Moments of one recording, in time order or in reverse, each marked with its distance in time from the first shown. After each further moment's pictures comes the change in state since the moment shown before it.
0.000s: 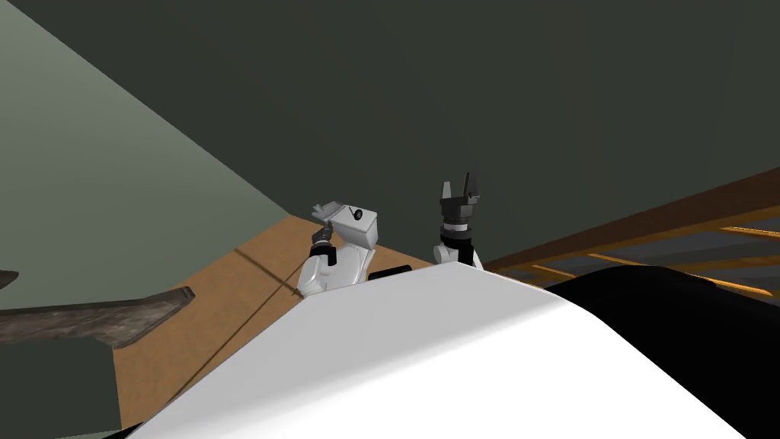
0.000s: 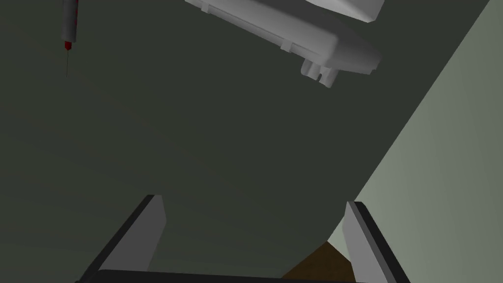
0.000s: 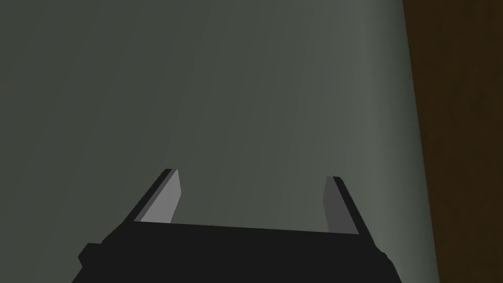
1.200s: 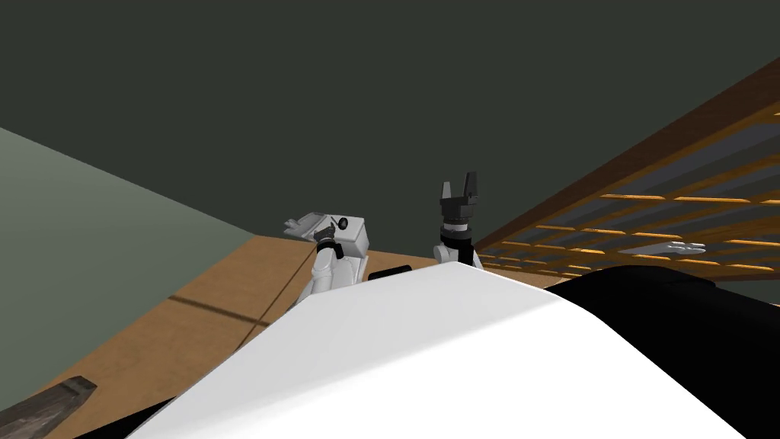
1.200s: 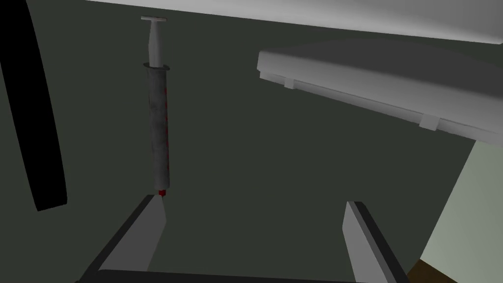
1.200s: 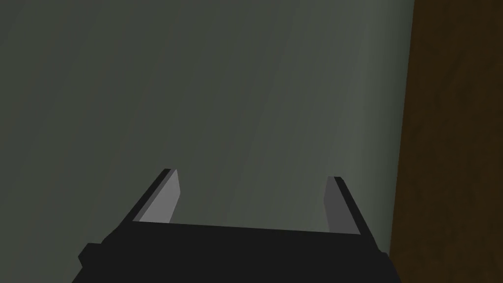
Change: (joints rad) left arm -0.156 -0.018 0.017 0.254 -0.353 0.130 0.078; right arm 0.000 0.000 0.000 0.000 0.000 0.000 0.000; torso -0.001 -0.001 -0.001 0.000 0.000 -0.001
